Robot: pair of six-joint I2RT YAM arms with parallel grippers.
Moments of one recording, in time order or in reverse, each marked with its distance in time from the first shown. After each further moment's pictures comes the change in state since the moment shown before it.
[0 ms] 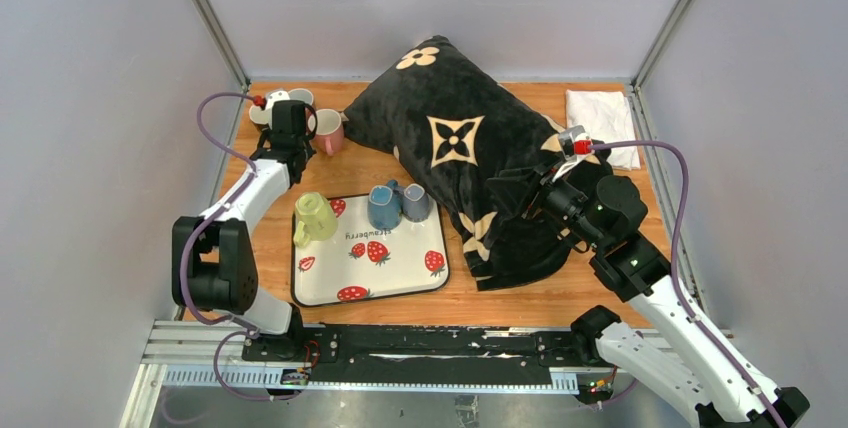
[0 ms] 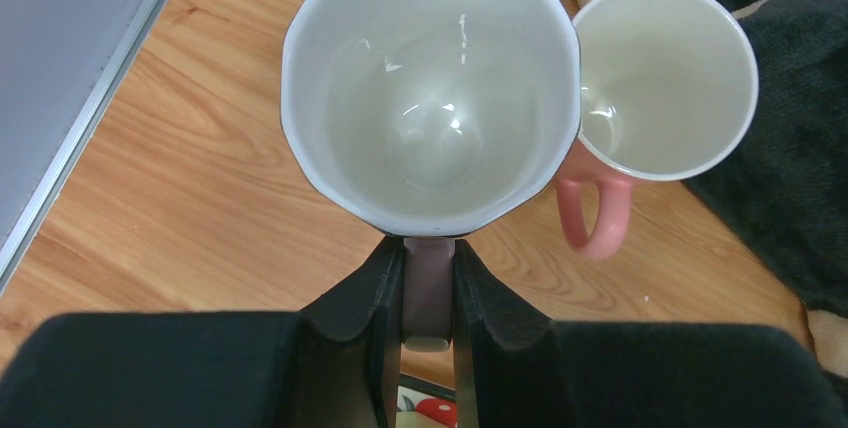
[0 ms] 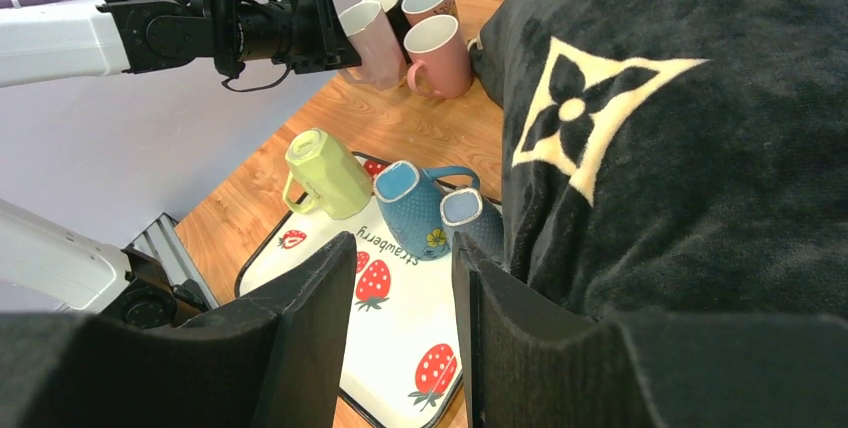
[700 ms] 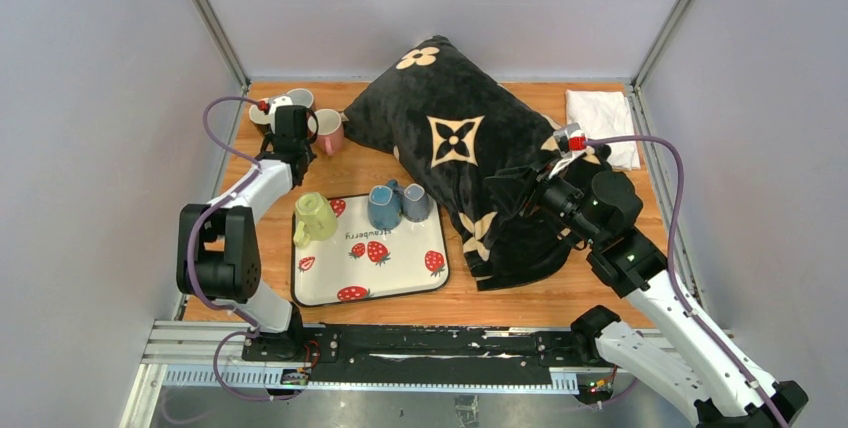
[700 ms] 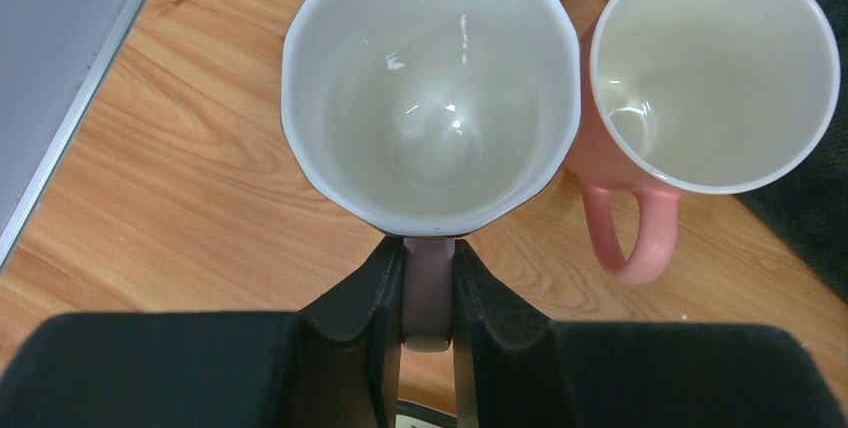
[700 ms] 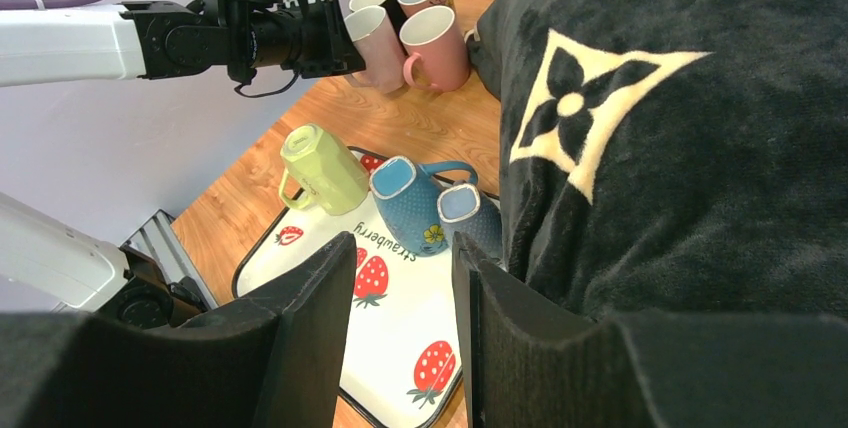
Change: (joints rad) left arm 0.018 0.069 -0.038 0.095 0.003 0.034; right arm 0.000 0.029 0.015 -0.012 0.004 -0.002
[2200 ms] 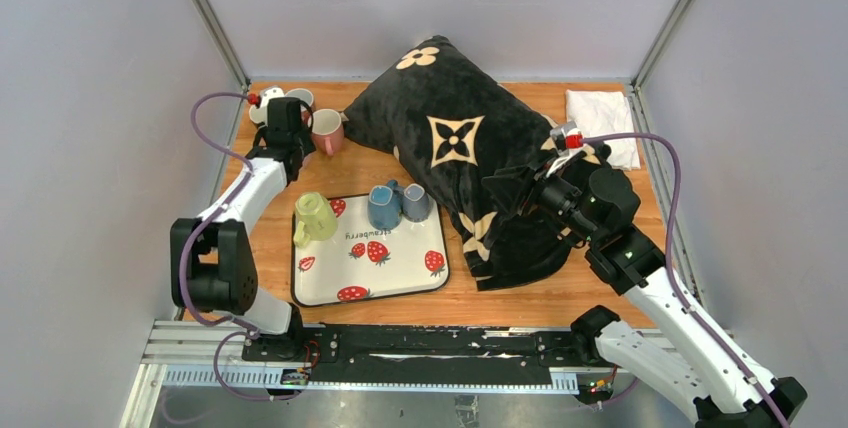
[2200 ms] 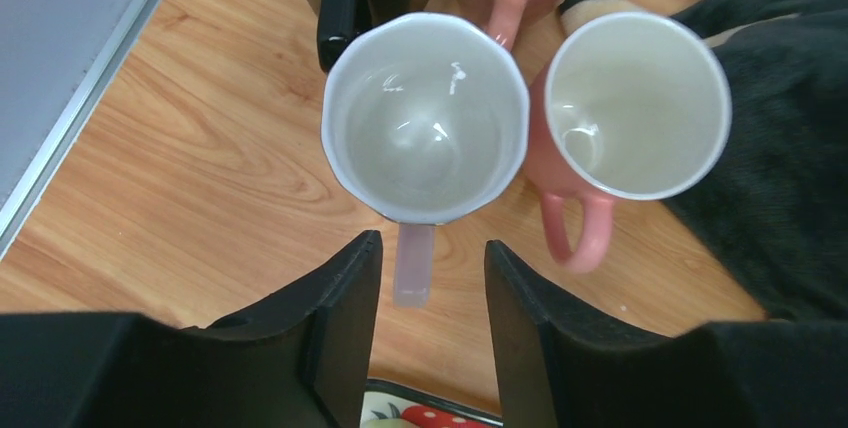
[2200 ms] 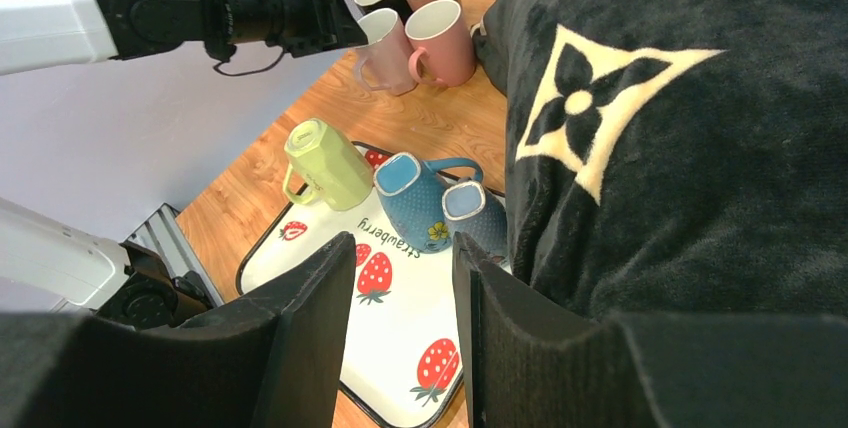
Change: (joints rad) left arm 0.004 -0.028 0.051 -0.077 0.019 -0.057; right arm 0.000 0.021 0.009 0.000 -0.019 0.001
